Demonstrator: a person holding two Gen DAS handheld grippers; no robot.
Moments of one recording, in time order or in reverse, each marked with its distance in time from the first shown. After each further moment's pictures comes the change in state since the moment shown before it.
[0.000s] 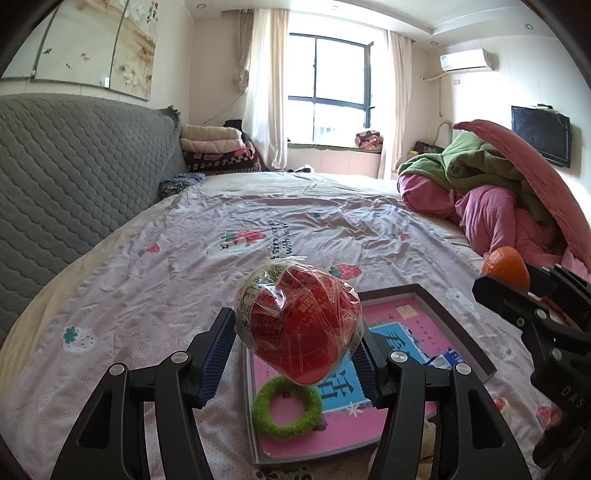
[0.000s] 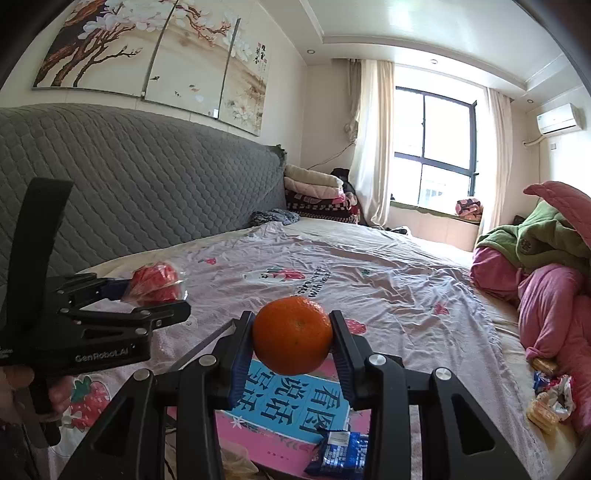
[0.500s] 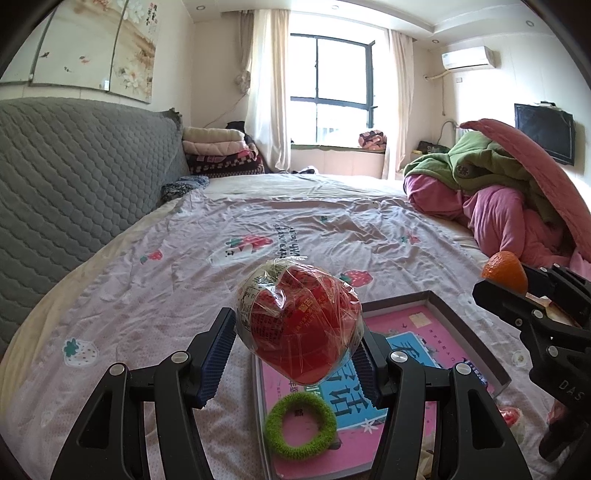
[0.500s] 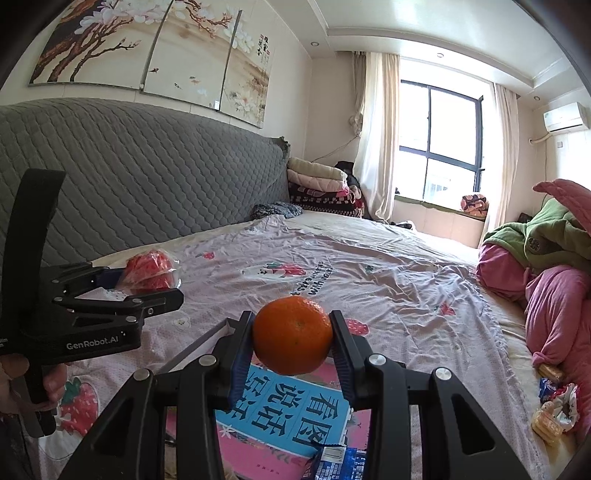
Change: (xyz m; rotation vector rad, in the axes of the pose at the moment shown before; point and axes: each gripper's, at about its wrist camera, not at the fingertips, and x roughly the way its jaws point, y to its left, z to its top) left arm 0.019 0.008 0.011 0.013 -0.002 0.013; right arm 0.024 -0.010 0.004 -0.002 0.030 0.013
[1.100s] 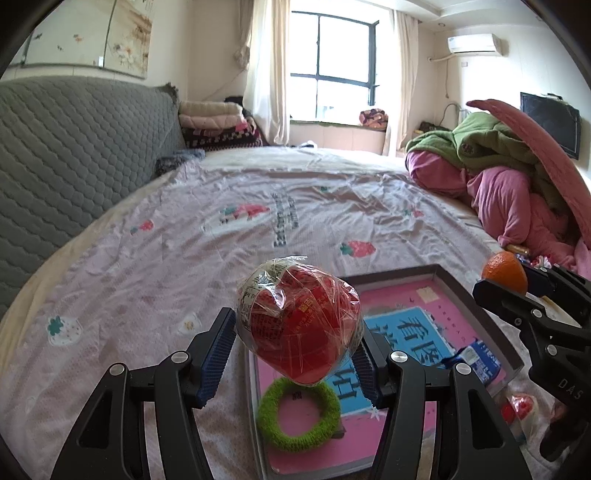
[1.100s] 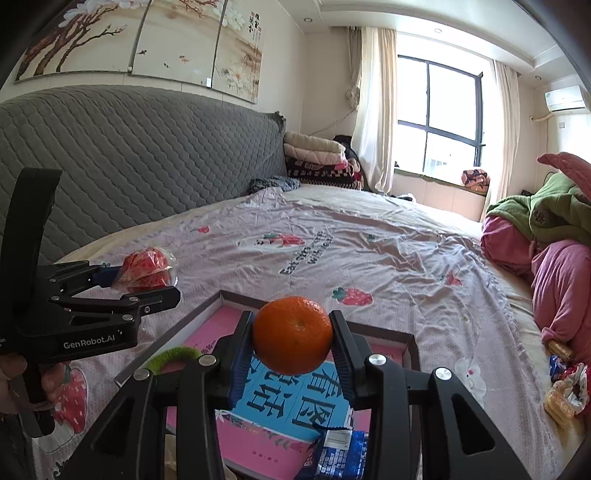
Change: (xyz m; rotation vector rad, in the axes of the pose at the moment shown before) left arm 0.034 0.002 -0.023 -0.020 0.112 -0.010; right arm 0.026 -0.005 -0.018 0.031 0.108 0.006
